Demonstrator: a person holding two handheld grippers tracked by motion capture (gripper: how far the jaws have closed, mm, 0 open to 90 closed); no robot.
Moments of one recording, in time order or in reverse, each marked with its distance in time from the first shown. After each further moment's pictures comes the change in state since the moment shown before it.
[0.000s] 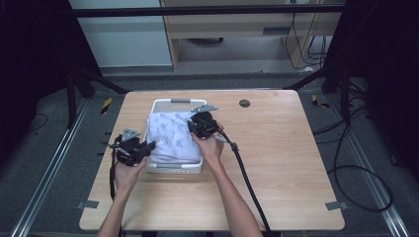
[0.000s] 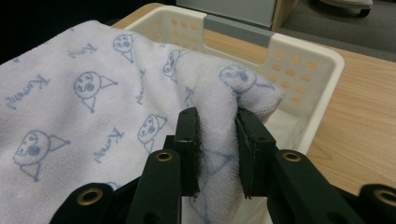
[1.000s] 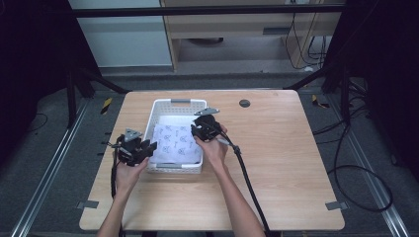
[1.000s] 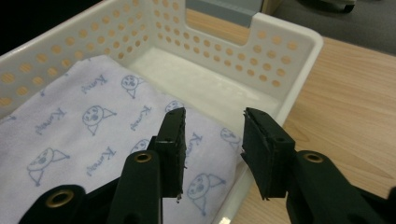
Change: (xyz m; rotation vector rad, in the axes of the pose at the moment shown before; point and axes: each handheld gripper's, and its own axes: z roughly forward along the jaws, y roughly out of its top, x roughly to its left) left arm -0.002 0.002 0.000 -0.008 0.020 0.024; right arm -0.008 -0.012 -0.001 0.032 -0.051 -0.031
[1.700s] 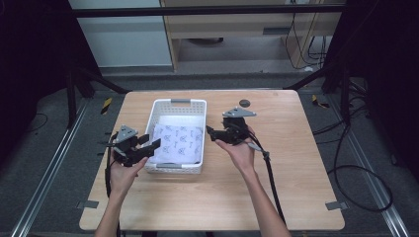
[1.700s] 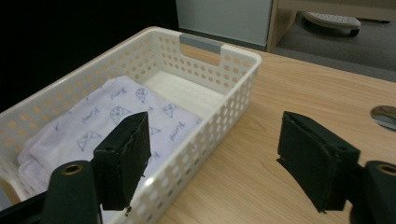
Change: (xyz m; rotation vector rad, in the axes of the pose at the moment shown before) left arm -0.014 0.015 -0.031 -0.100 -0.113 0.039; right arm -0.046 -0.014 -0.087 -0.126 0.091 0.048
